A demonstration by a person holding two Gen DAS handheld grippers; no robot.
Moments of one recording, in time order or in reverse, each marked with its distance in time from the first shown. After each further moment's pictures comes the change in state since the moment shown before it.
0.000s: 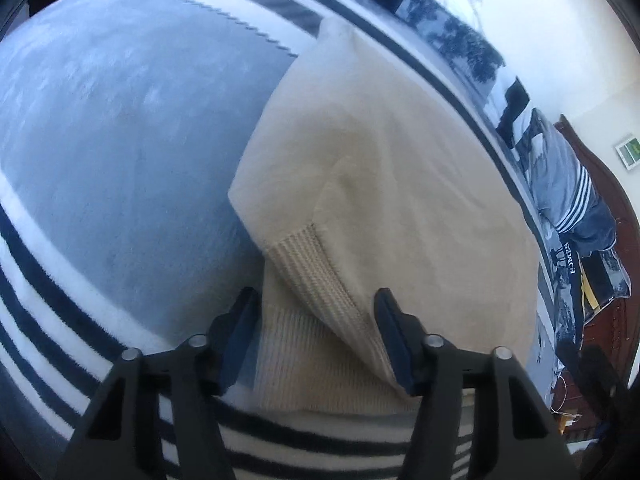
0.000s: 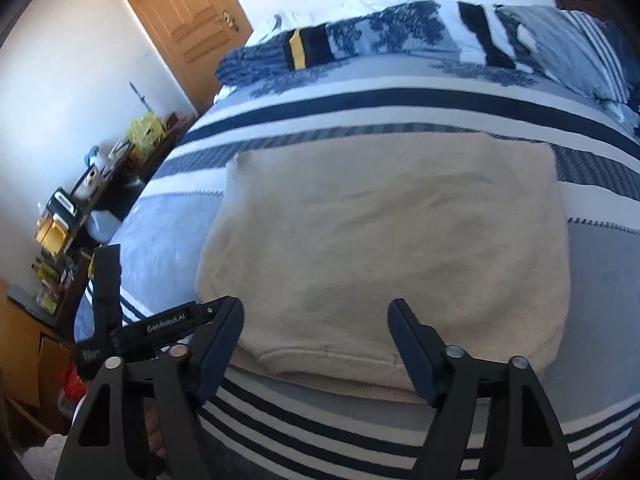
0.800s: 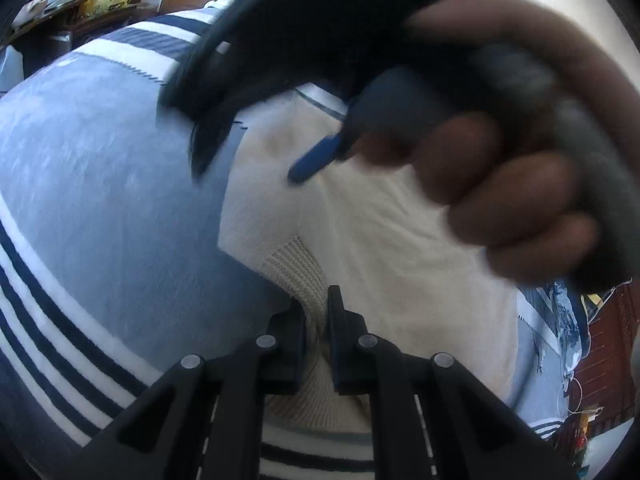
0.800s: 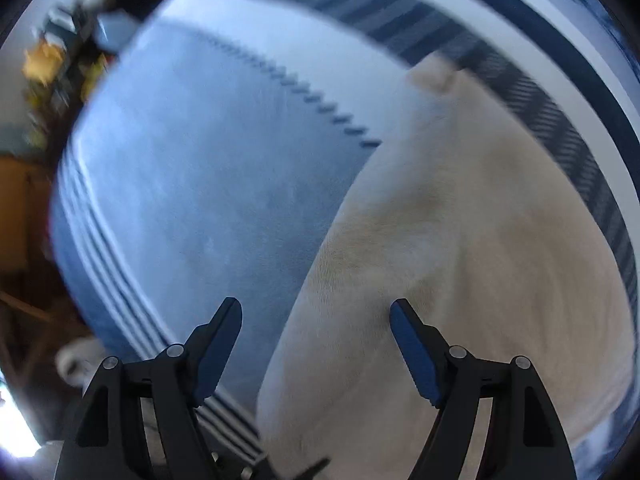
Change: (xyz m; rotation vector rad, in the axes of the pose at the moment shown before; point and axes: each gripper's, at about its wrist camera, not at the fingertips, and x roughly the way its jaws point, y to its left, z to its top) left arm -0.031 -0.060 -0.007 0.102 -0.190 -0.001; right arm 0.262 0.183 0.116 -0.458 0.780 -0.020
